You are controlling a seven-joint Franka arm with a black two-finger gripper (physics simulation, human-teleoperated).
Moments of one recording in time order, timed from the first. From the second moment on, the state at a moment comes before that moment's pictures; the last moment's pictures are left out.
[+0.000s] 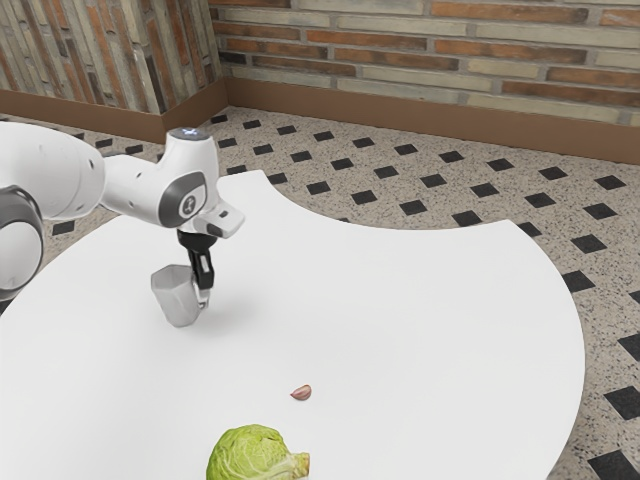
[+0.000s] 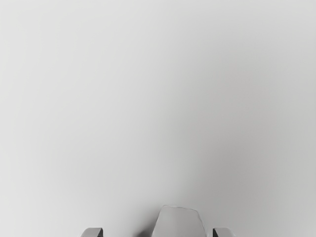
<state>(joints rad) 0.00 0.49 0.15 -1.76 0.10 2.19 0.77</state>
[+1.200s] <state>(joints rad) -0.01 0.64 0.05 -1.38 0.09 1.55 0.41</state>
